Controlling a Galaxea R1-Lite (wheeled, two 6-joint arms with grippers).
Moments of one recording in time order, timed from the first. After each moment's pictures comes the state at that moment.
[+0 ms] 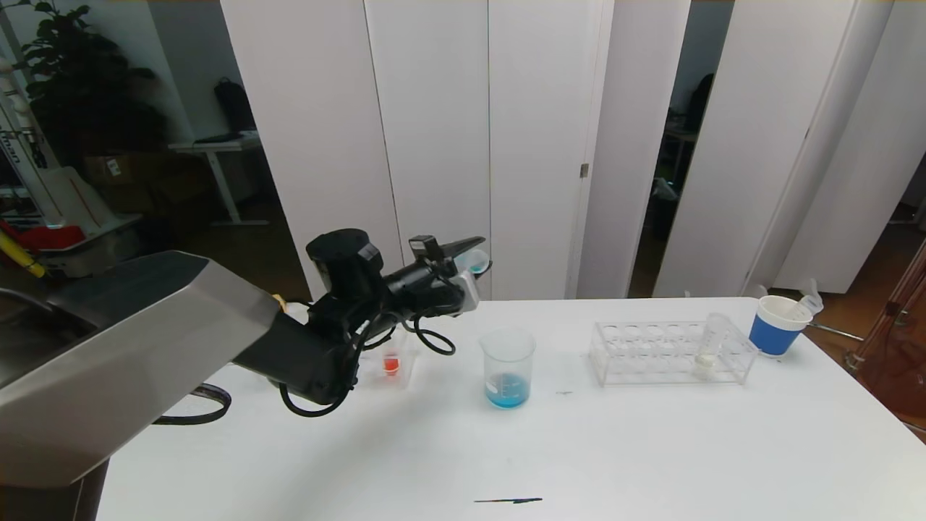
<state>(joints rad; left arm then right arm) -0.39 2.24 -1.19 -1.22 -0.48 1.14 0.00 0.00 -0.03 0.07 -0.01 0.00</state>
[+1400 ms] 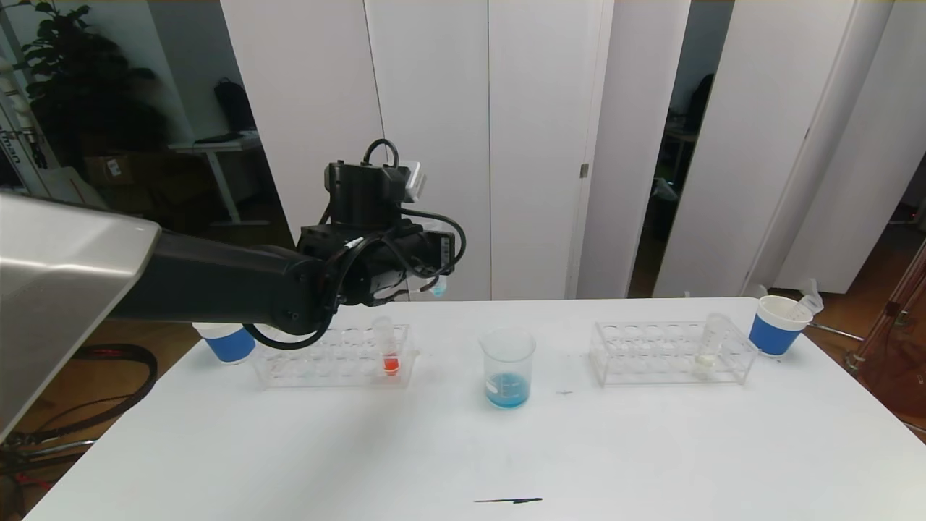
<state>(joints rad) -0.45 2.05 -1.43 -0.40 0.16 -0.08 0.00 0.00 -0.03 0.07 -0.01 0.00</state>
